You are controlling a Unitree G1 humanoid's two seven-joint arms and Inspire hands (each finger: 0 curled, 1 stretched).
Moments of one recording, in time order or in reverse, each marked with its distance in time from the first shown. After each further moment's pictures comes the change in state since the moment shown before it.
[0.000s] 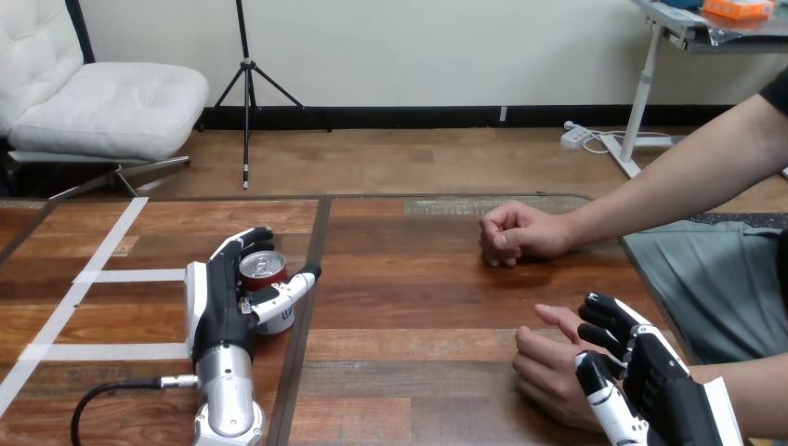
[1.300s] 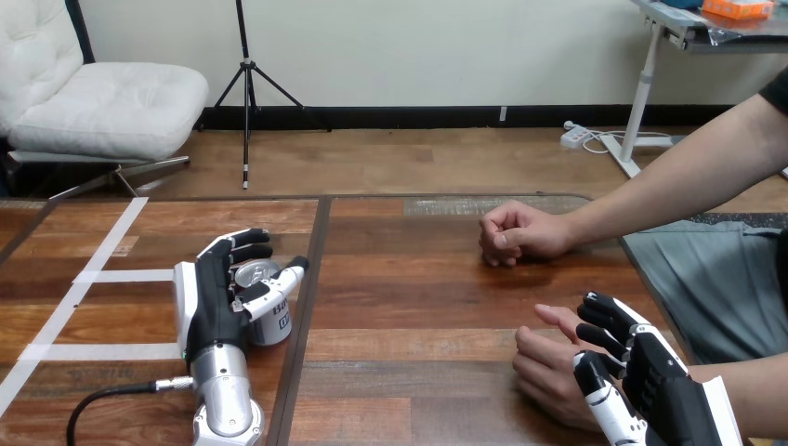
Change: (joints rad) left arm 0.001 -0.003 0.018 0.000 -0.015 -0.021 0.045; right arm 0.000 0.001 -0.001 -0.005 -0.005 0.002 0.002
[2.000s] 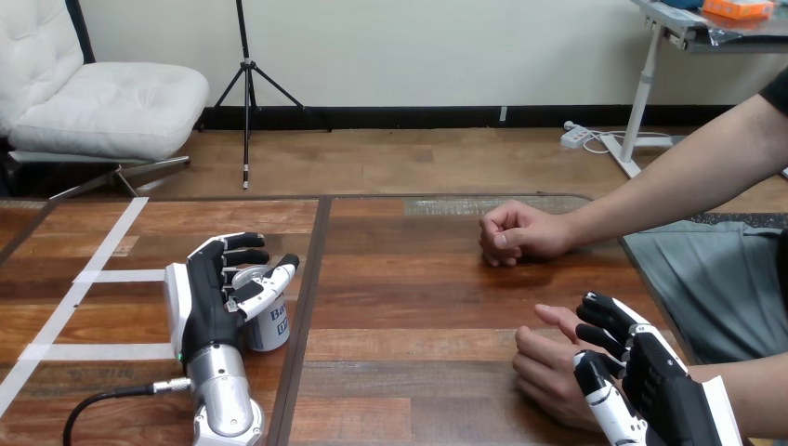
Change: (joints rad) left arm 0.000 0.000 -0.005 0.000 0.012 0.007 0.050; right arm 0.000 0.000 0.000 -0.001 0.000 0.001 0.001
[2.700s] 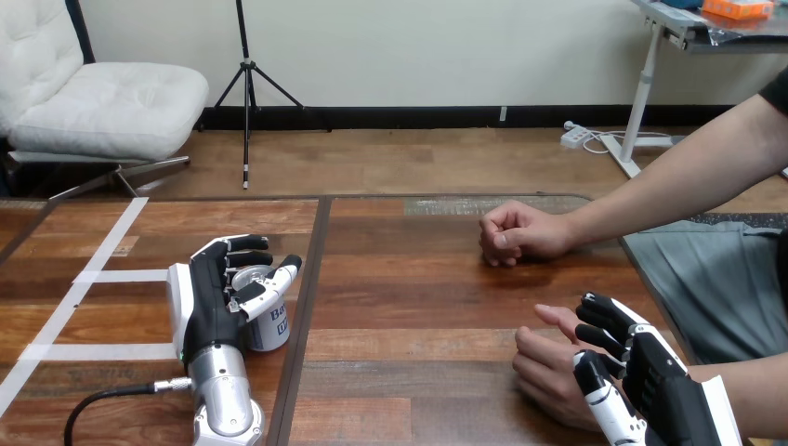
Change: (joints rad) left arm 0.000 0.001 -0.003 0.000 0.000 0.008 -0.018; right arm 0.000 0.000 0.000 -0.002 -0.013 0.000 -0.008
